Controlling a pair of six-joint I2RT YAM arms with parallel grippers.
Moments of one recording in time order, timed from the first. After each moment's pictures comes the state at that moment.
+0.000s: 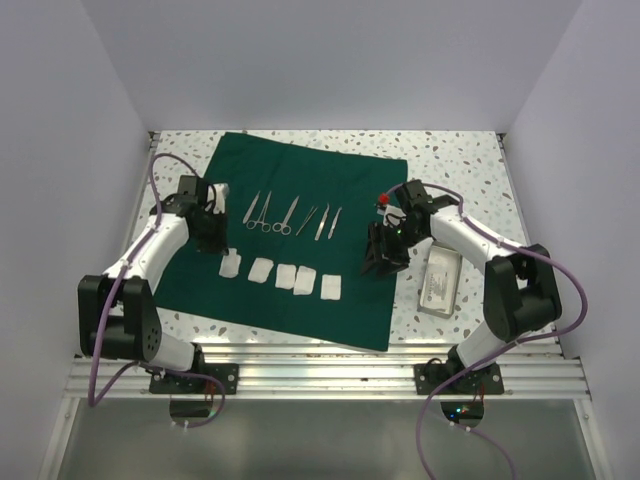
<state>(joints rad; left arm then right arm) -0.07 1.45 1.03 -0.73 0.16 -0.11 0.34 1.62 1.11 -0.82 -0.57 0.33</state>
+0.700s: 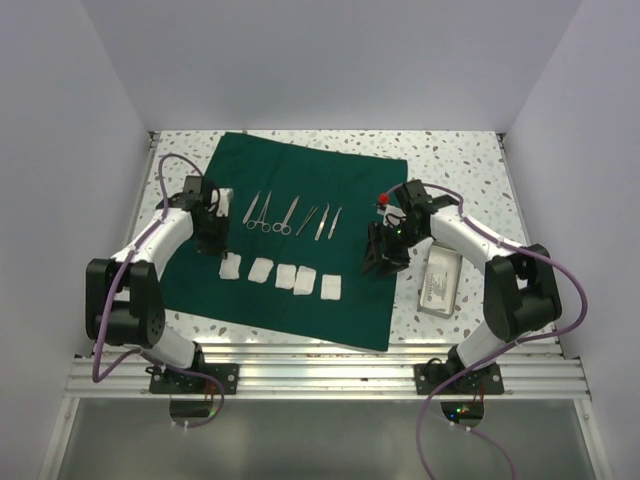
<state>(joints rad) -0.07 1.54 1.04 -0.74 0.13 -0.04 0.34 1.62 1.11 -0.82 -0.57 0.33</state>
